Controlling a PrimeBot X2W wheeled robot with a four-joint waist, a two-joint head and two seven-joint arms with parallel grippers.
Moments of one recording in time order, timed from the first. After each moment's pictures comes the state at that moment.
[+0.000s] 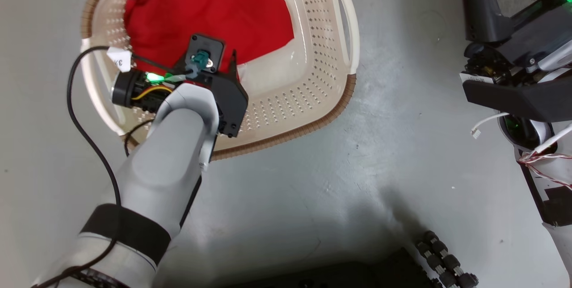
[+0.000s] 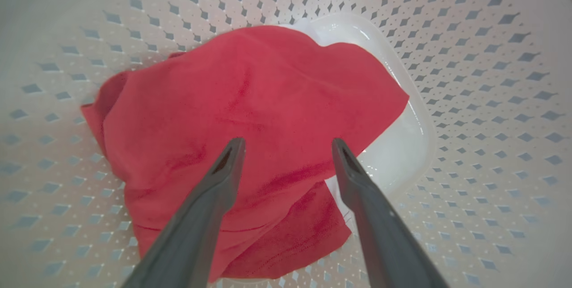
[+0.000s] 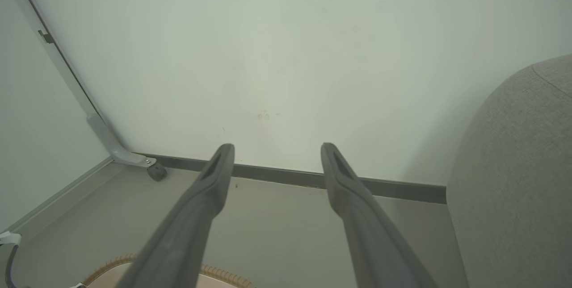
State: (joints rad) left arm -1.00 0.04 -0.66 0.98 -0.41 0.12 0.02; right arm -0.75 -0.30 0.33 -0.09 0.40 0.12 -0.26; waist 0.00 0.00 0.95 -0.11
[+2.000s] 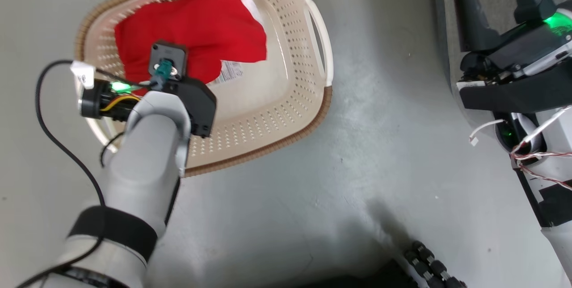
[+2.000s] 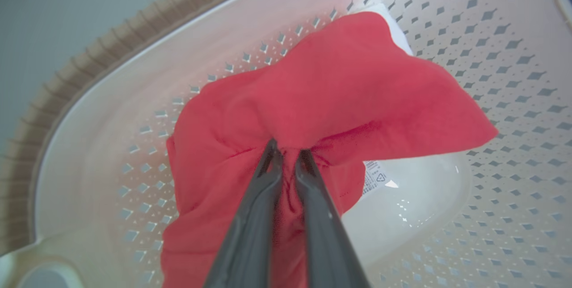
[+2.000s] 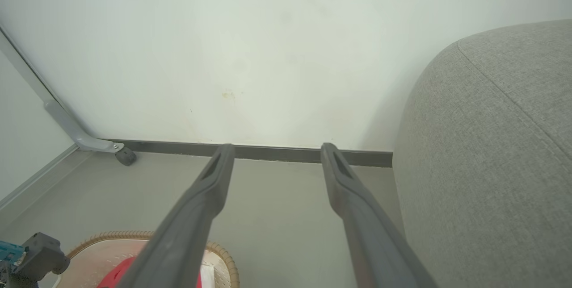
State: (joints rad) left arm -1.04 0.04 -0.53 1.20 -0.32 0.12 -0.14; right arm -0.72 -0.32 0.34 0.06 0.46 0.12 -0.26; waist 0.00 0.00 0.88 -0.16
